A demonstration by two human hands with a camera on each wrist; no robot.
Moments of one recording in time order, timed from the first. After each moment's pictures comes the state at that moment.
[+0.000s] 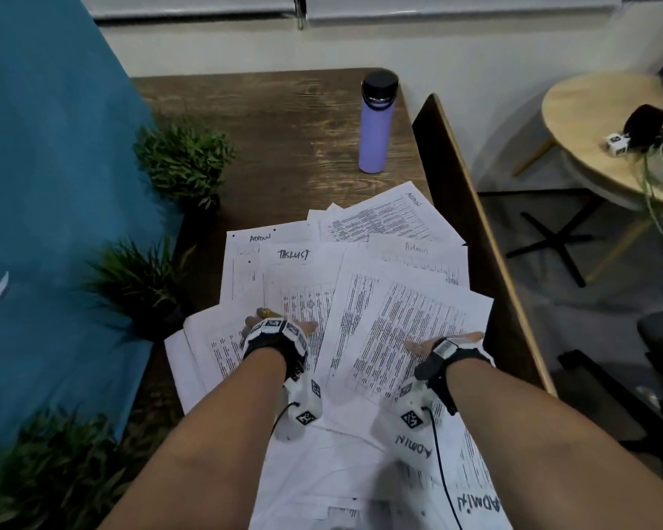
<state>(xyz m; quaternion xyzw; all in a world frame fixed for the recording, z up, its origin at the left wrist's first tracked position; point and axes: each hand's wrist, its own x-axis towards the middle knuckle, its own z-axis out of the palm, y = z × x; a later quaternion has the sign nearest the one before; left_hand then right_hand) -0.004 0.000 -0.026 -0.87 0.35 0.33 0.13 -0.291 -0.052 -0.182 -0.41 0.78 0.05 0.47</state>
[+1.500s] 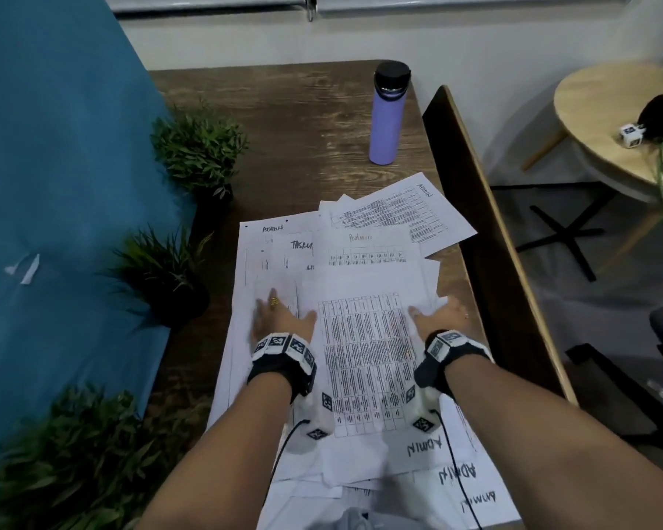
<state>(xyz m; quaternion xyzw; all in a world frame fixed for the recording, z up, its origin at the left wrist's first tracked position) 0.003 0.038 -0.036 -0.87 0.34 0.30 -0.17 -0.227 -0.004 -0.038 -0.46 0.82 -0.08 0.34</state>
